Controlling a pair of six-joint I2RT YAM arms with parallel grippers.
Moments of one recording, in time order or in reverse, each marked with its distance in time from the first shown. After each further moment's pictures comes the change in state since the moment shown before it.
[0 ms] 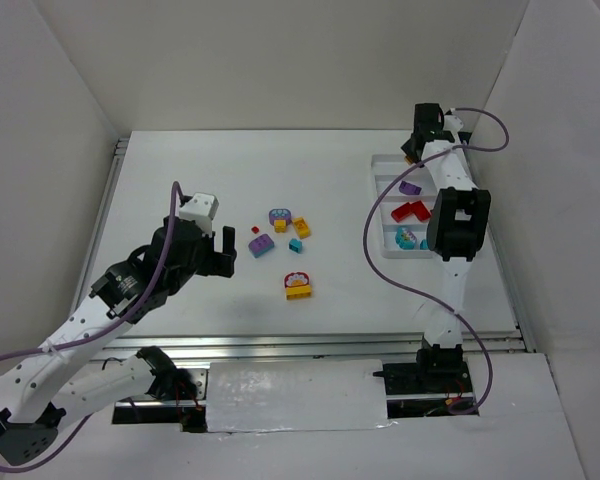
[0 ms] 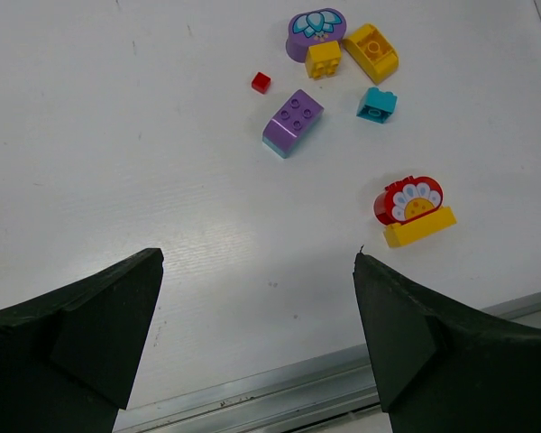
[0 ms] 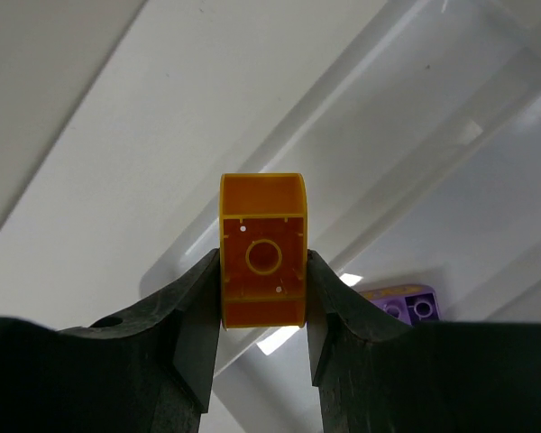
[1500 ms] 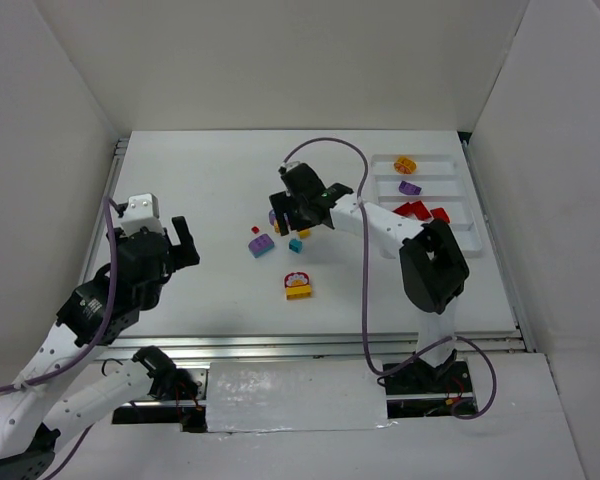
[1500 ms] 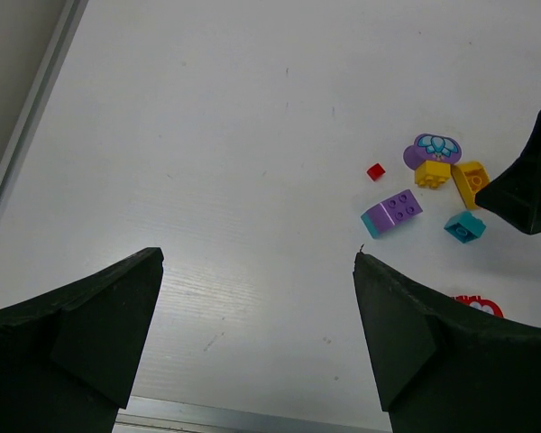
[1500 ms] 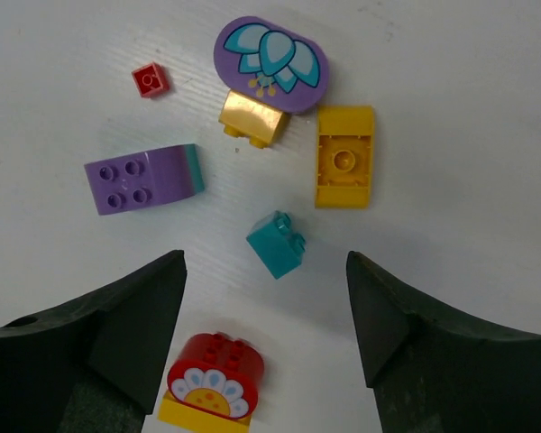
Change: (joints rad) left arm 0.059 -0.160 -0.001 -0.069 -0.336 -0.142; right arm 0.736 -0.454 -0.617 0.056 -0.193 -0.447
